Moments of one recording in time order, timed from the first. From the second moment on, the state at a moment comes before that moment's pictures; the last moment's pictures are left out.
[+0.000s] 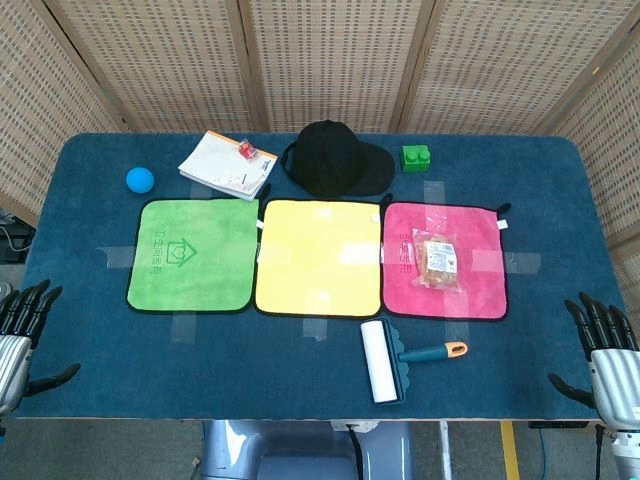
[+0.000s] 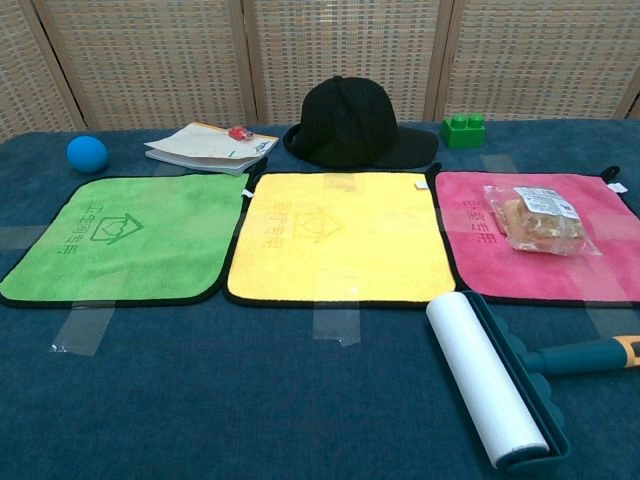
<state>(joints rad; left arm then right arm) -0.03 -1.02 0.01 -1.80 1.60 1.55 0.09 -0.01 -1.06 0.04 -1.67 -1.58 1.58 -0.03</state>
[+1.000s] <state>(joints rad) -0.11 -1.07 -0.04 -1.79 1.44 1.40 0.17 0.34 -1.13 0.17 -1.65 -1.23 0.95 0.26</state>
